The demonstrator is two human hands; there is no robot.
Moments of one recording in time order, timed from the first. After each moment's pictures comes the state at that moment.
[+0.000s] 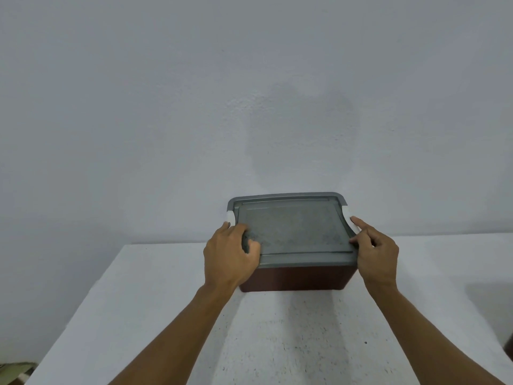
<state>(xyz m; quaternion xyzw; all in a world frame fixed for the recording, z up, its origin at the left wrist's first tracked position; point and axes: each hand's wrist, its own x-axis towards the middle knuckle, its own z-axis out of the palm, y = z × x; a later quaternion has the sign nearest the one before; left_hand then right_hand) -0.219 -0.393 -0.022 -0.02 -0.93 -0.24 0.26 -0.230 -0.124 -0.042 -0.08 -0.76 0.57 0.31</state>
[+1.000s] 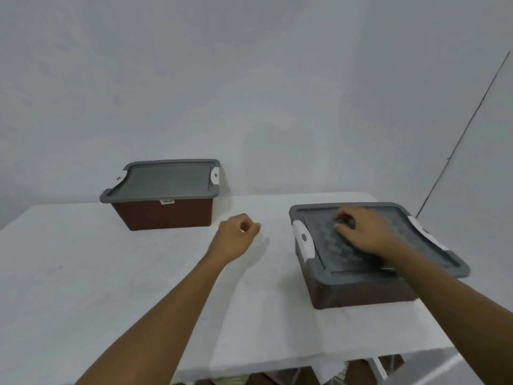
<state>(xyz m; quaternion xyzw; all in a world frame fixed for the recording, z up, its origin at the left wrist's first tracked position) -0.060 -0.102 -0.012 -0.06 -0.88 -0.47 0.02 -0.032 0.194 0.025 0.05 -0.97 0.21 0.09</state>
